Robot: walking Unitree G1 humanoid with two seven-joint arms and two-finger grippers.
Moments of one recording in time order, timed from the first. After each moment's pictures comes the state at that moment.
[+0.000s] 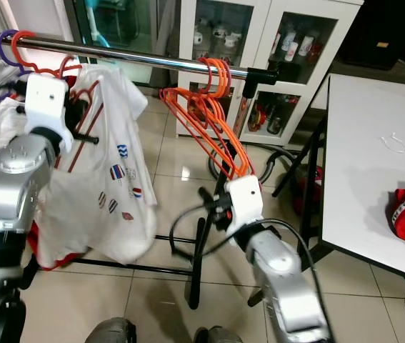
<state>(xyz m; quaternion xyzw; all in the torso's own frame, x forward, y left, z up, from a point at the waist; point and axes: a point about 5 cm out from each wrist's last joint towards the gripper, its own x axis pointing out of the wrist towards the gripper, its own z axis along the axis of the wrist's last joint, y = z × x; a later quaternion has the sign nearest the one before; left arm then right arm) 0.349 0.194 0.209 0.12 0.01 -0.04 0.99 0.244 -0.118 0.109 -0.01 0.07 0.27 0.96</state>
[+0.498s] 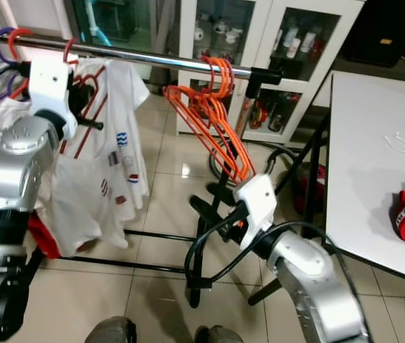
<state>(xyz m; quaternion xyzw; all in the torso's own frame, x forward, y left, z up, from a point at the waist) 0.368 0.188 0.226 0.11 0.00 -0.07 0.99 0.222 -0.126 0.158 0.05 0.01 0.41 0.91</state>
